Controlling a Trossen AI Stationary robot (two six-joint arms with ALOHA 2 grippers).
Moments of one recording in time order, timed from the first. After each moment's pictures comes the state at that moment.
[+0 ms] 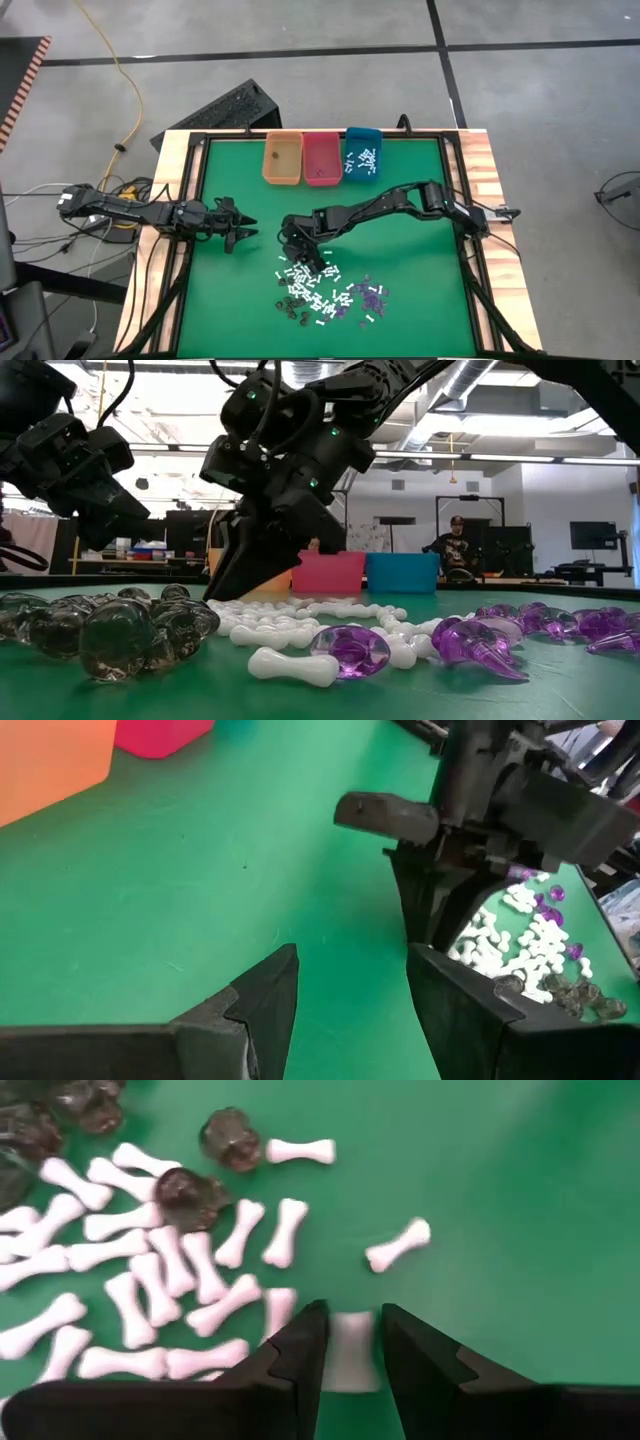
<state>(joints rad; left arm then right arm) -0.12 0.37 0.01 0.04 -0.17 -0.54 0.08 2.26 1.67 -0.32 -0.24 -0.47</state>
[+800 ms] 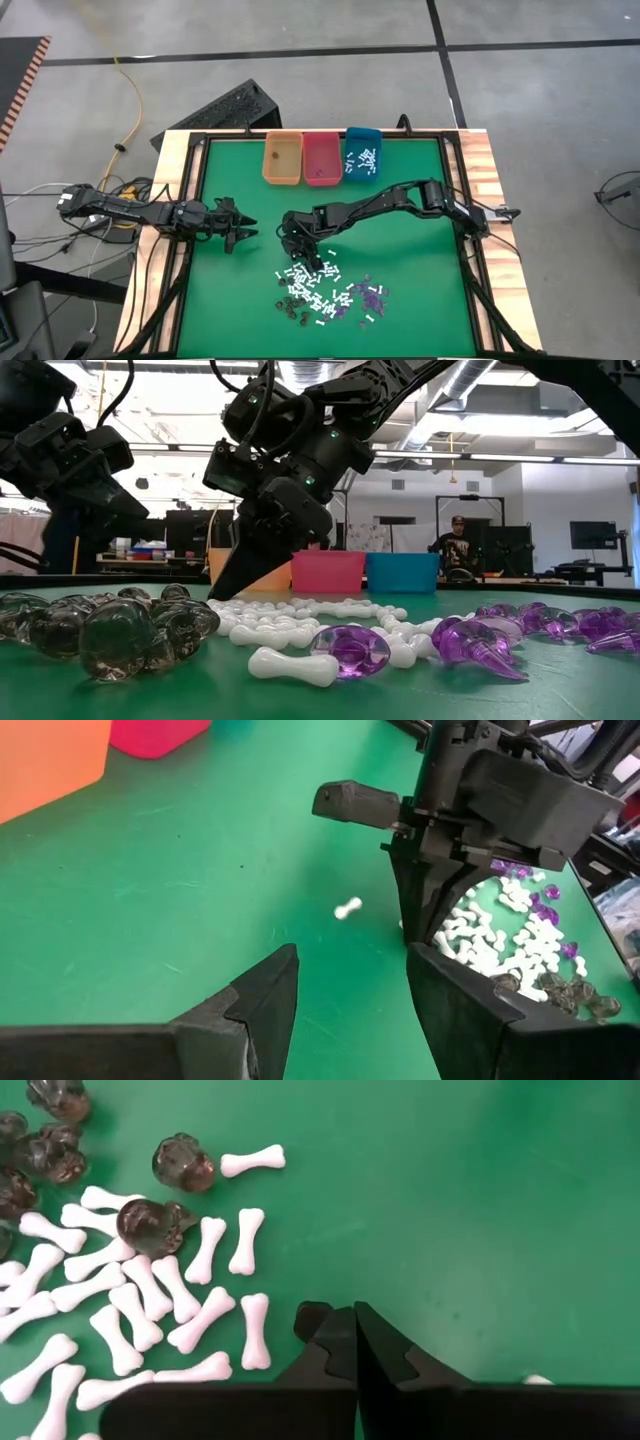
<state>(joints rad) -0.12 0.37 0.01 0.04 -0.16 -0.54 0.06 2.26 1.67 -0.36 -0.23 -0.30</state>
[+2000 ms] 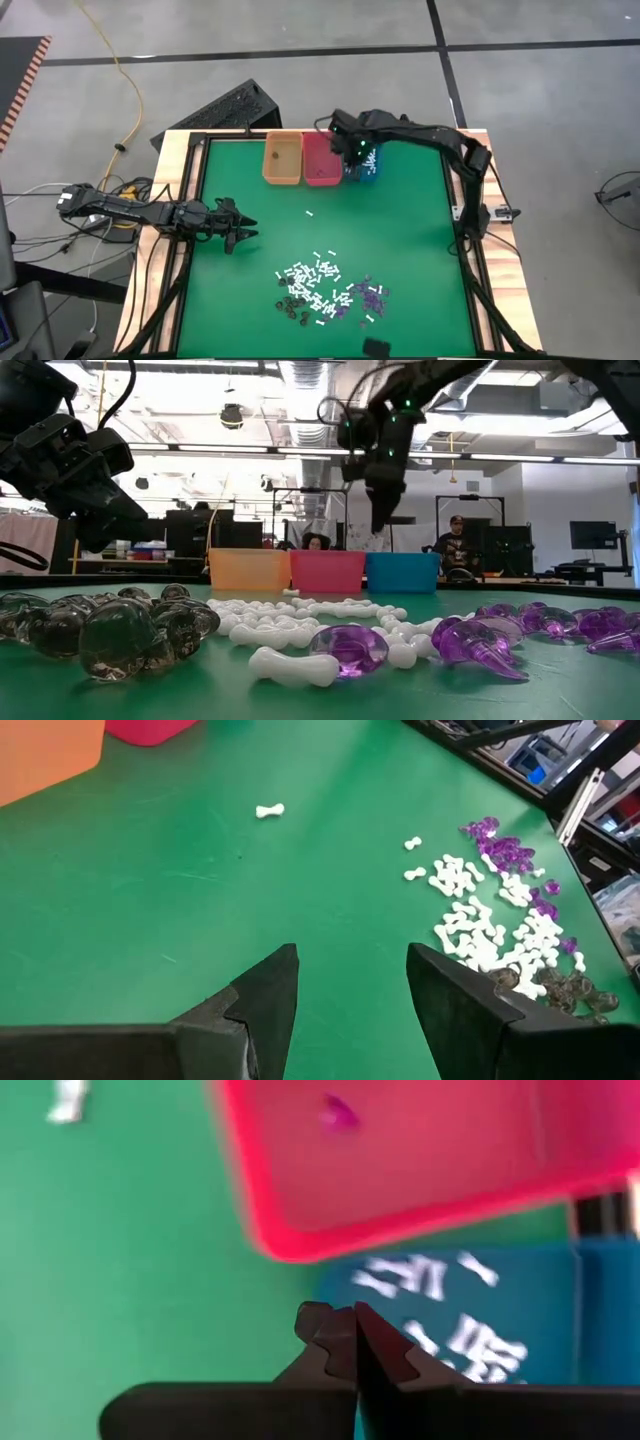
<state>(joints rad) -0.12 0.39 0.01 0.04 -0.15 -0.55 -0.50 1.90 1.66 -1.01 -0.03 -0.27</state>
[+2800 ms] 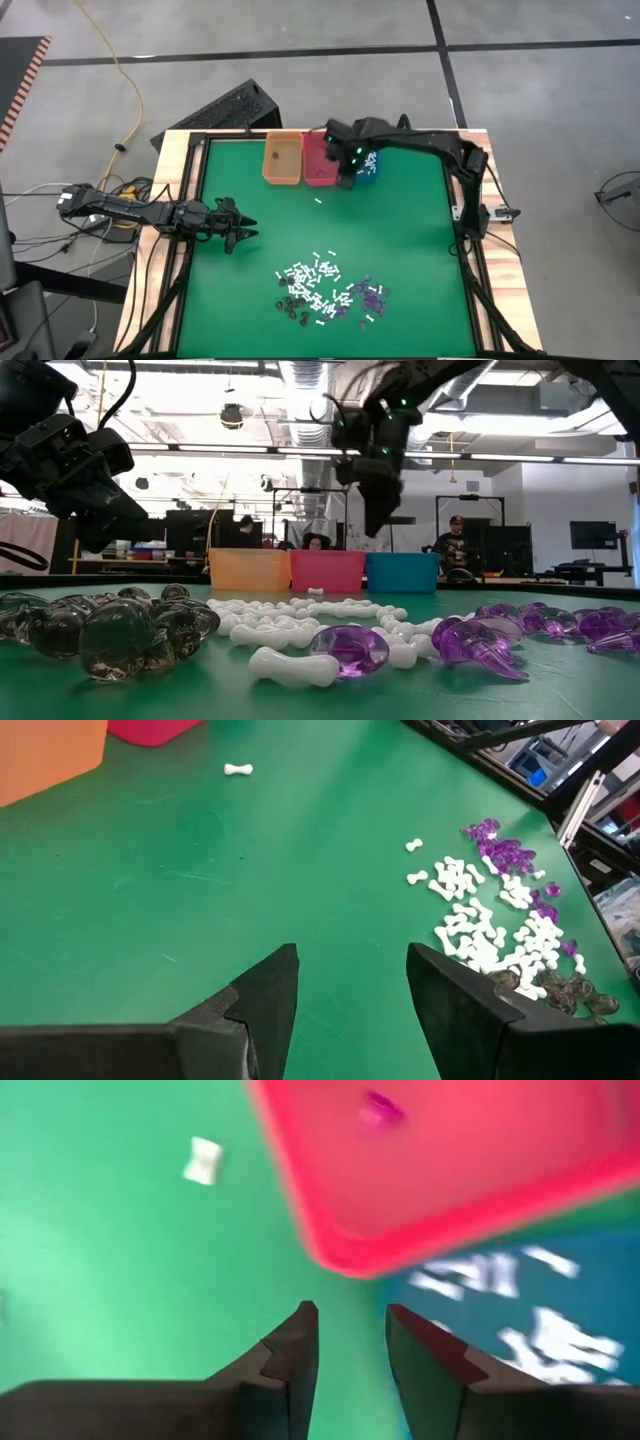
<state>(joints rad) -0.12 0.39 0.01 0.04 -0.16 -0.55 -0.43 1.92 1.66 -1.01 -0.11 -0.11</state>
